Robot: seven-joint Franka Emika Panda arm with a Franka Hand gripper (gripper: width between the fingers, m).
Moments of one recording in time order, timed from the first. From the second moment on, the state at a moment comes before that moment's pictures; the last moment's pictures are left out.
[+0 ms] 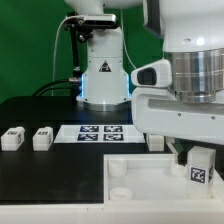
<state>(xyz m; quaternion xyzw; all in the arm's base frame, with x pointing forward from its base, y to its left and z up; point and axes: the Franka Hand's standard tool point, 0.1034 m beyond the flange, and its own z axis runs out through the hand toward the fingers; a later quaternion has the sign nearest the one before) 0.624 0.117 0.067 -0.93 0.36 0.02 0.06</state>
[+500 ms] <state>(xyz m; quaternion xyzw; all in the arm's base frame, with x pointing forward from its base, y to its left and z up) 0.627 0.118 0.067 -0.79 0.61 0.05 0.07</state>
